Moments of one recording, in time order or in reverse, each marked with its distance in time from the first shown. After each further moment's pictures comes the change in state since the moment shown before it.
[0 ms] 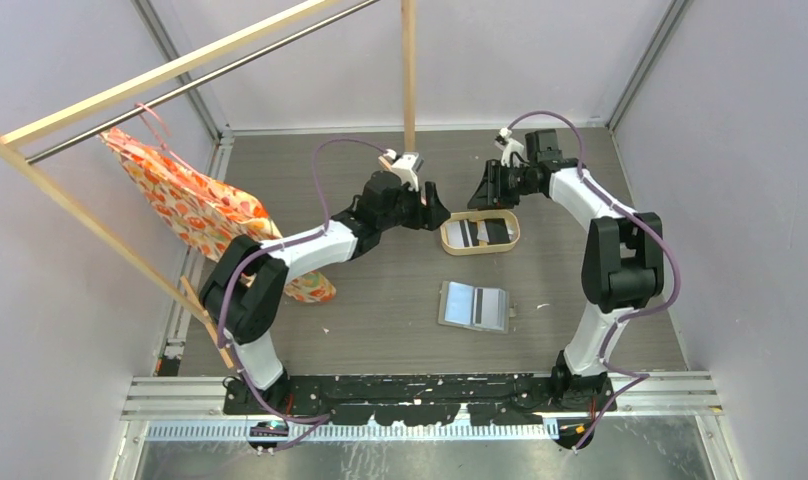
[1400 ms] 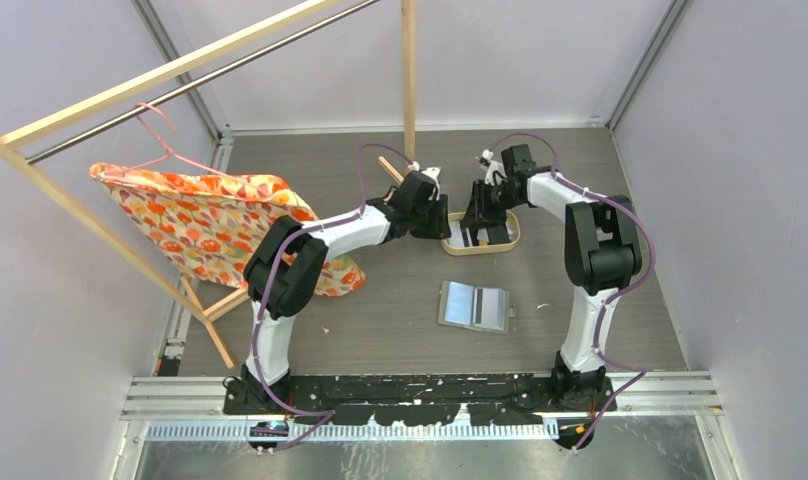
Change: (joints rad) left arm -0.060 0.279 0.303 -0.413 -0.070 -0.077; right arm 0.063 0.175 0.009 0.018 0.123 0.090
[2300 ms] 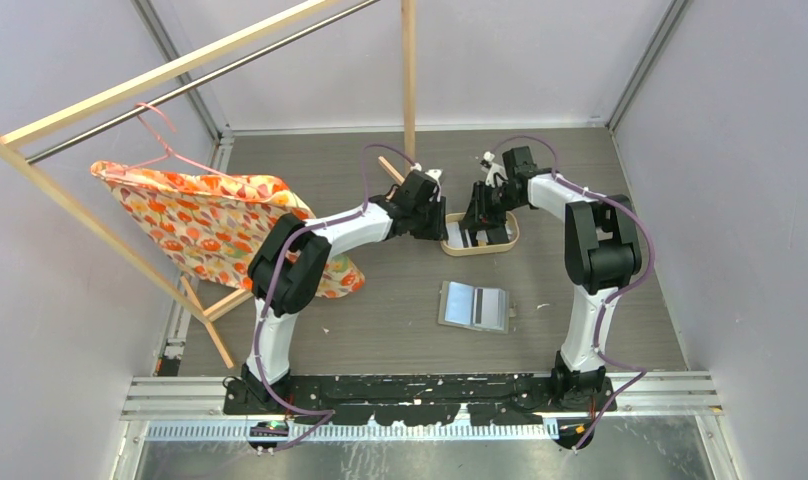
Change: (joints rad) left arm 0.000 0.034 0.043 -0.062 0.037 0.005; right arm 0.004 0.007 -0.009 0.007 -0.031 0.020
